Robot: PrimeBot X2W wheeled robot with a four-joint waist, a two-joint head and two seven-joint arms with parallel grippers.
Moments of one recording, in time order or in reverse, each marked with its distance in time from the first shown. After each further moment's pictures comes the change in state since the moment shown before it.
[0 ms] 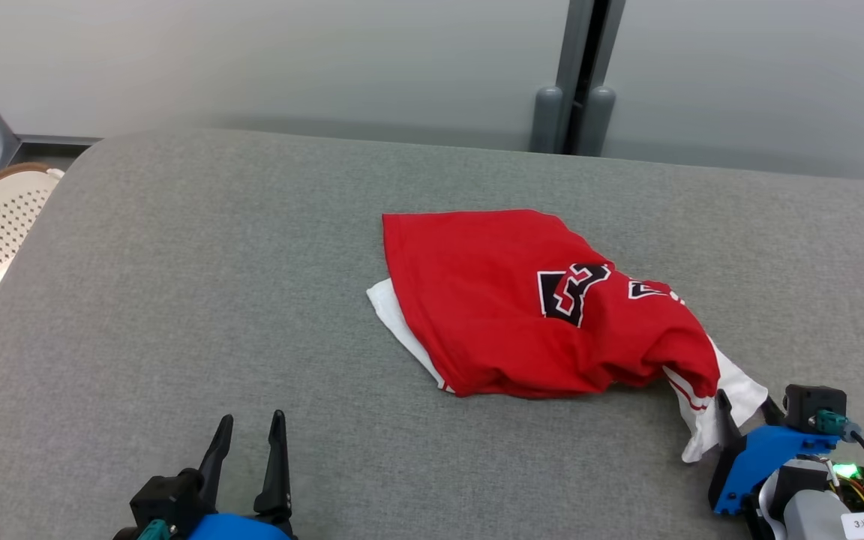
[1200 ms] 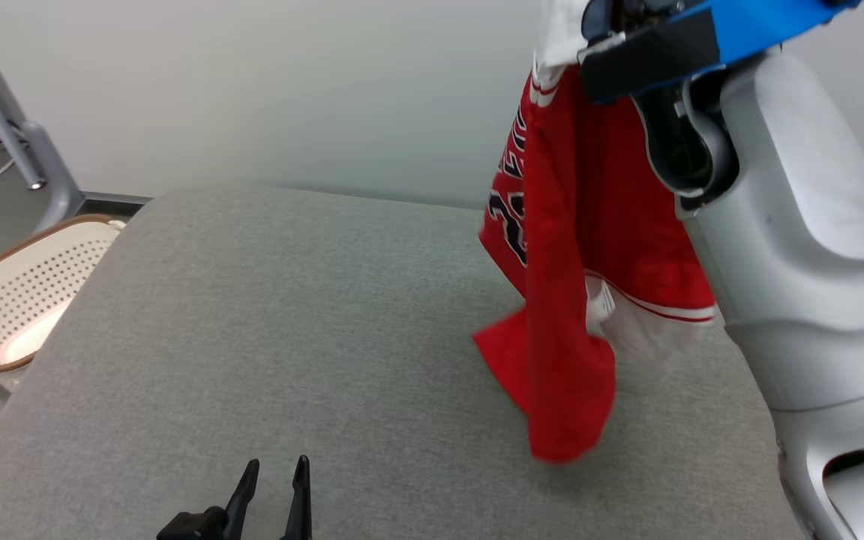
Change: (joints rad) left arm 0.066 0.000 -0.054 0.029 -0.037 0.000 0.000; right arm -0.654 -0.023 0.724 -0.571 0.667 -0.001 -0.041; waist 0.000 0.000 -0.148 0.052
